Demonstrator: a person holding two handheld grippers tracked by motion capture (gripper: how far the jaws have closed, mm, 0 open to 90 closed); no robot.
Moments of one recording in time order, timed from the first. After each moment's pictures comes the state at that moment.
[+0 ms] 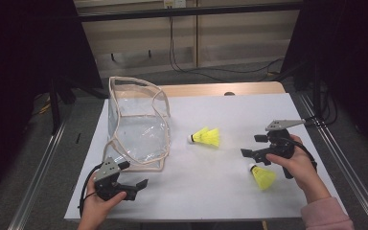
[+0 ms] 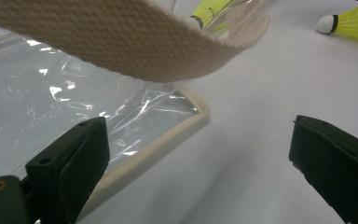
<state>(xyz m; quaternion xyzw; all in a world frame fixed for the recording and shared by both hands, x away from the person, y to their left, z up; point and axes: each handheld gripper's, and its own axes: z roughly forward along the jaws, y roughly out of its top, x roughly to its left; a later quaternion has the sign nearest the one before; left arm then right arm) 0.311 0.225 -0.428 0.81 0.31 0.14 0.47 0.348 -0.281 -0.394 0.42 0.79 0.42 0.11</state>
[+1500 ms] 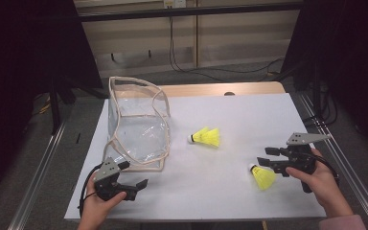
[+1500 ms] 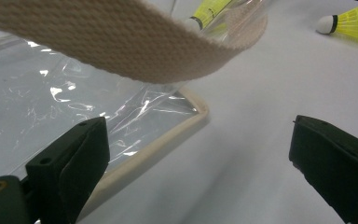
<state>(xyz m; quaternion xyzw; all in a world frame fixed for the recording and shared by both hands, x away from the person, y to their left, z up) 0.310 0.225 -0.428 0.81 0.31 0.14 0.48 0.304 -0.318 -0.396 0.41 0.79 0.44 0.12</state>
